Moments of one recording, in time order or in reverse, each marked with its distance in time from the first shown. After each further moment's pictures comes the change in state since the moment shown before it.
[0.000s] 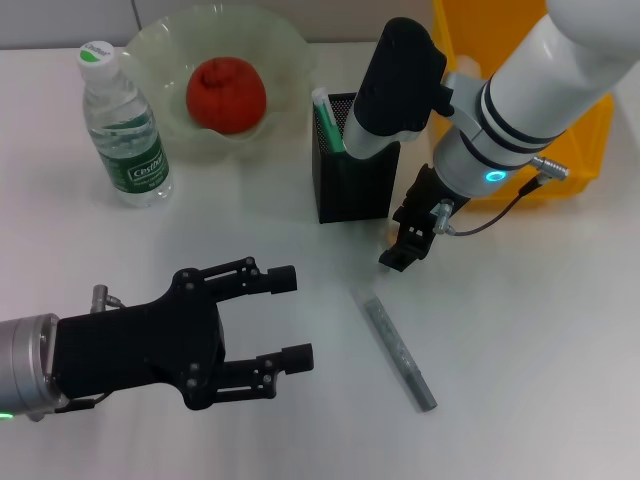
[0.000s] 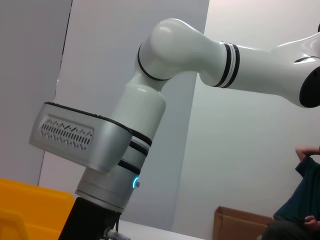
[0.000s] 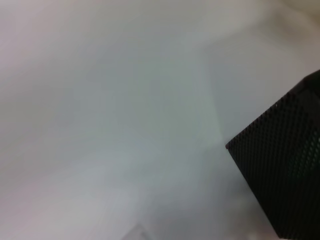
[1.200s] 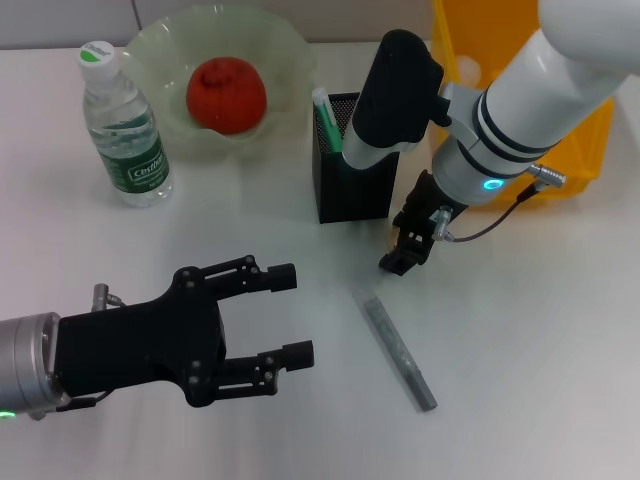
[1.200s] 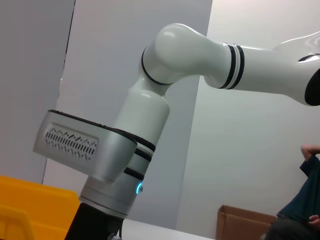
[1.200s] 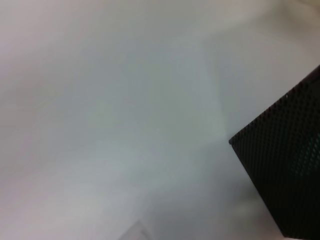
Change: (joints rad) left arm 0.000 -0.002 0.000 0.000 -0.001 -0.011 0.002; right arm 0.000 0.000 -0.034 0.030 0.012 0.036 -0.001
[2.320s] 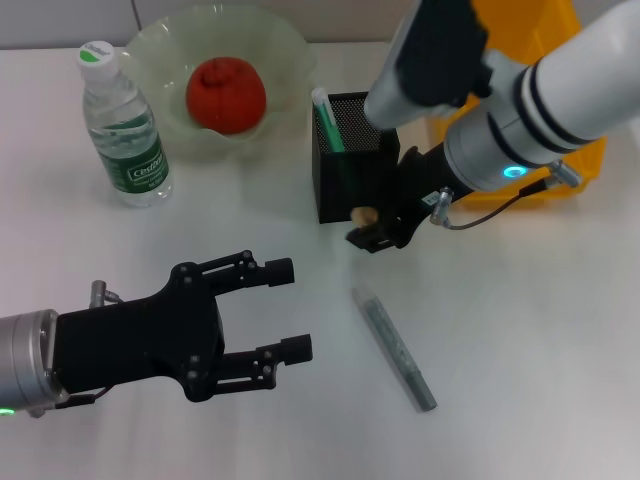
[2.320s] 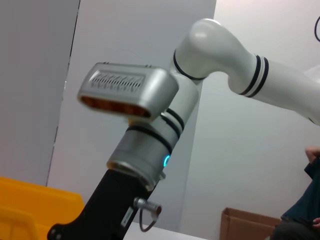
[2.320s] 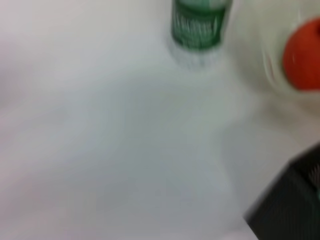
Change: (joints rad) left arm 0.000 0.000 -0.007 0.000 -0.005 -0.002 -0.002; right arm -0.224 -0.002 0.091 -0.375 0.107 -0.084 -0.027
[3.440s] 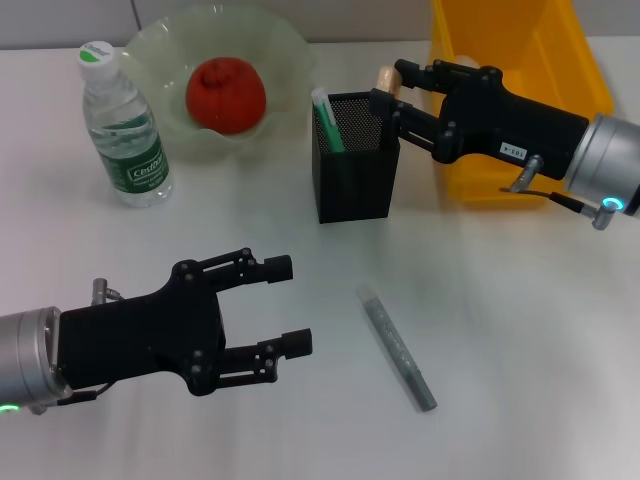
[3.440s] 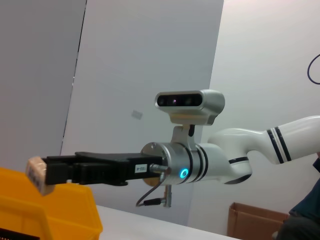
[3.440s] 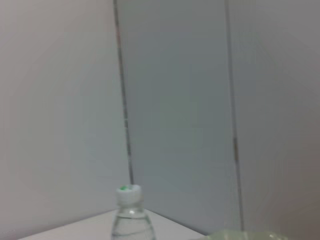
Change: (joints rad) left arm 0.000 -0.001 0.004 0.000 -0.002 -0.031 0.002; right arm -0.272 -0.003 0.313 0.504 1.198 0.081 -1.198
